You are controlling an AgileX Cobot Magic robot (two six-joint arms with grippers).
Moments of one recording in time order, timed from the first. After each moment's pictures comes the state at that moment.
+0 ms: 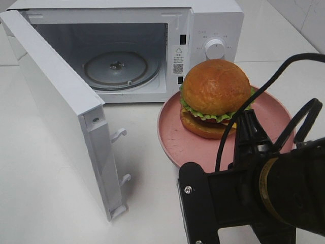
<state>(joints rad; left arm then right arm) 0.11 -0.01 -0.52 -0.09 1.08 0.03 1.26 1.37 -0.64 -0.71 0.84 0.05</state>
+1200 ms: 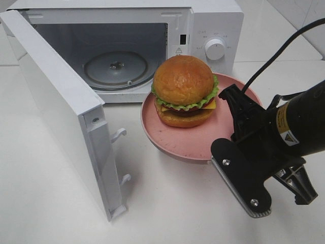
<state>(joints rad) 0.11 -0.01 -0.52 -0.09 1.08 0.03 0.77 1.33 -0.64 -0.42 0.45 -1.01</state>
